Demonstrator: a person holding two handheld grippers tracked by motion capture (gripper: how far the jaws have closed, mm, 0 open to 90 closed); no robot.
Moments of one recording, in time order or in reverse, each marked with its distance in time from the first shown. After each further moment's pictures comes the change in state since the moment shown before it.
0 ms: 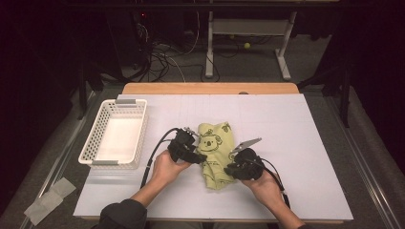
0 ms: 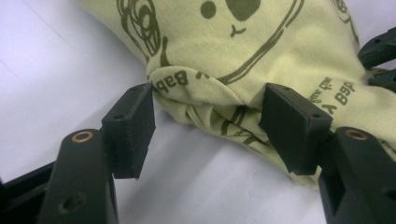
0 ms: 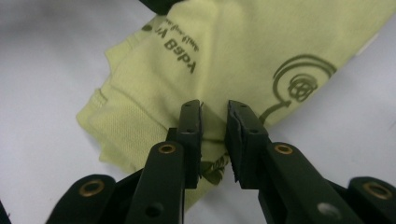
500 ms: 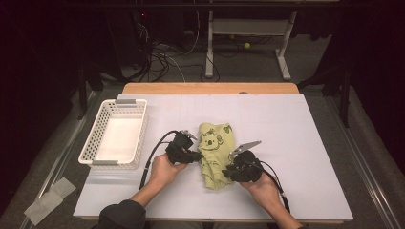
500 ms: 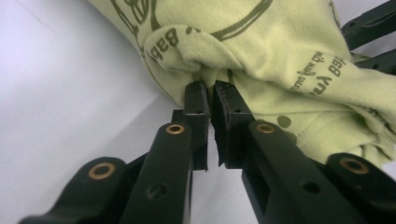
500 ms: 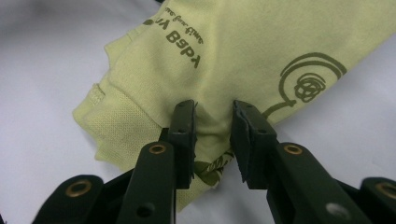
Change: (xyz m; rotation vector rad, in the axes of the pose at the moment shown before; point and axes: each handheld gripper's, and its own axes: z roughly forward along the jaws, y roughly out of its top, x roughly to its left) left arm 0.004 -0.011 -0.002 0.018 -0.048 0.031; right arm 0.003 -0.004 0.007 -0.018 0.008 0.022
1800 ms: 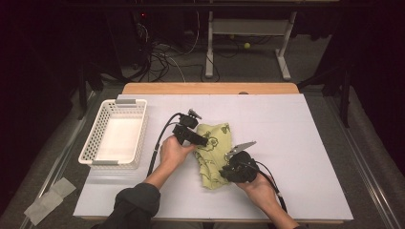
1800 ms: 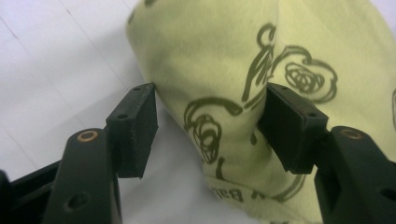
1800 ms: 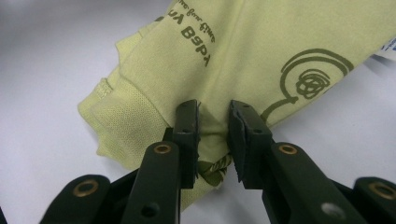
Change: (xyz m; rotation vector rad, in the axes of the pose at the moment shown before) left arm 0.029 0.053 0.012 0.021 0.098 -0.165; right arm 0.008 0.005 0.005 0.005 0.007 -0.031
